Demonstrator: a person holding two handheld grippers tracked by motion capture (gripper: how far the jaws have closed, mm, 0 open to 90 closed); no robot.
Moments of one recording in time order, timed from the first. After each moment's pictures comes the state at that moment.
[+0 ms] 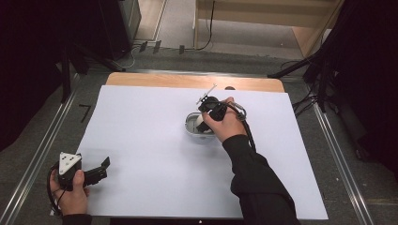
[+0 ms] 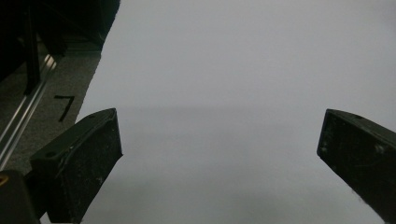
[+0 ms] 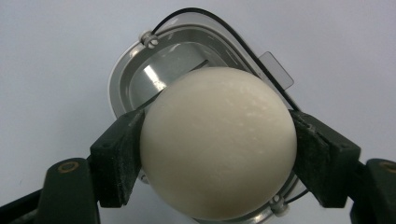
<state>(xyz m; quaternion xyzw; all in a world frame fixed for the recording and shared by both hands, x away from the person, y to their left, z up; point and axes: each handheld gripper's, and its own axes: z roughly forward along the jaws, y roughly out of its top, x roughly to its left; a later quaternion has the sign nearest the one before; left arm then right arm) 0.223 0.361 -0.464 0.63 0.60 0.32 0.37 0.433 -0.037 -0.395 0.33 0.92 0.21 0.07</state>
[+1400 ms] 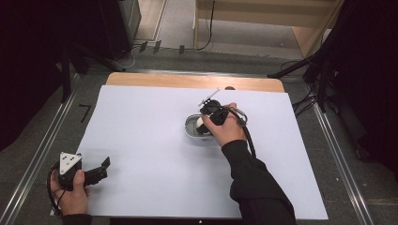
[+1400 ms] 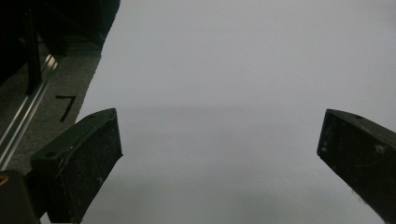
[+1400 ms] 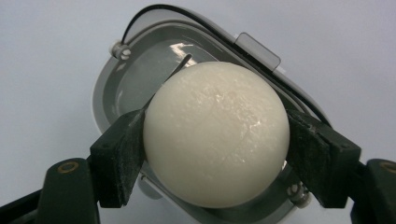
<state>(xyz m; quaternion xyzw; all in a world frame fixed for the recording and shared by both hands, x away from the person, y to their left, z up) 0.223 0.361 -0.463 0.64 0.60 0.32 0.37 0.426 -0.040 -0.407 0.38 0.90 0.23 0.07</state>
